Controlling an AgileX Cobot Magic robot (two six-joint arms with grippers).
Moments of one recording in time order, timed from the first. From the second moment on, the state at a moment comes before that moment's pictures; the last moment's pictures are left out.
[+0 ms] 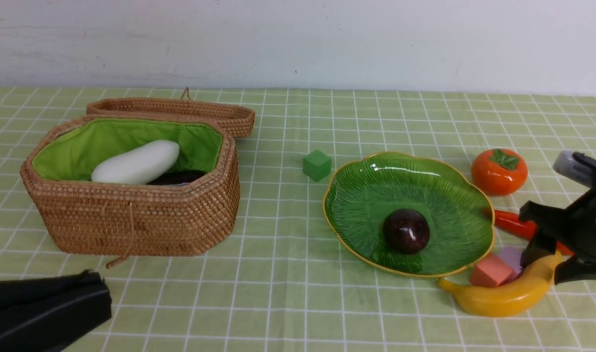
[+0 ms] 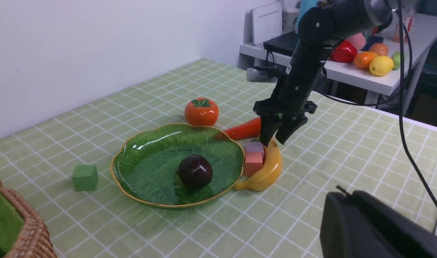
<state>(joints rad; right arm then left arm) -0.10 1.74 -1.08 0.33 0.73 0.12 -0.26 0.42 -0.68 -0.96 0.75 0.83</state>
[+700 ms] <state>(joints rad) -0.11 1.78 -1.09 0.37 0.71 0.13 -0.26 0.42 -0.68 -0.95 0.82 0.83</state>
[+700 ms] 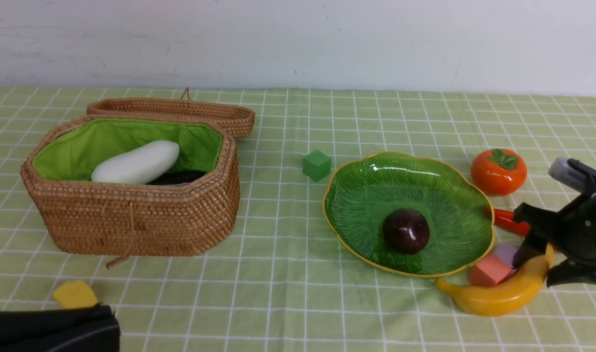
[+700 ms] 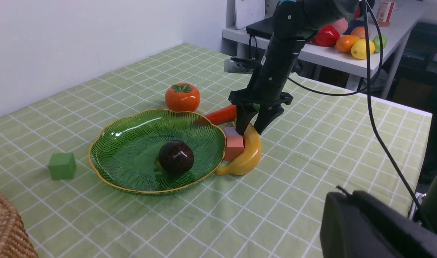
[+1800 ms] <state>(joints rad) -0.06 1.80 -1.07 0.24 0.77 0.20 -0.26 0.42 -0.68 -0.95 0.83 0.84</state>
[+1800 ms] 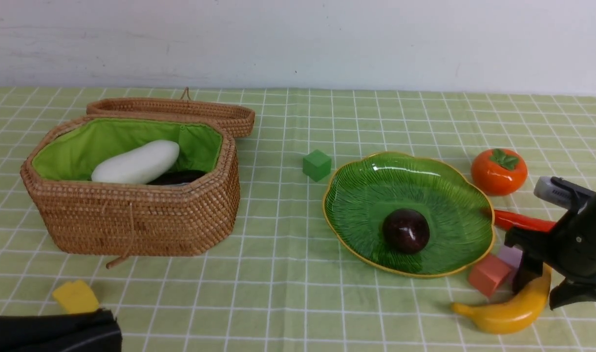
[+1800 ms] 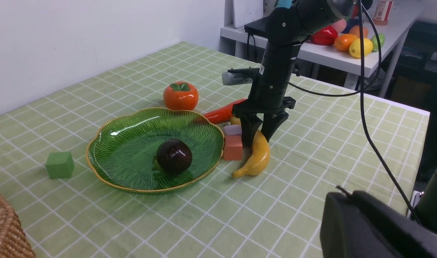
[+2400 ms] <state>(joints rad) -0.06 1.79 -1.09 0.18 0.86 0.12 -0.26 0.42 -0.68 -0.95 0.84 0.84</state>
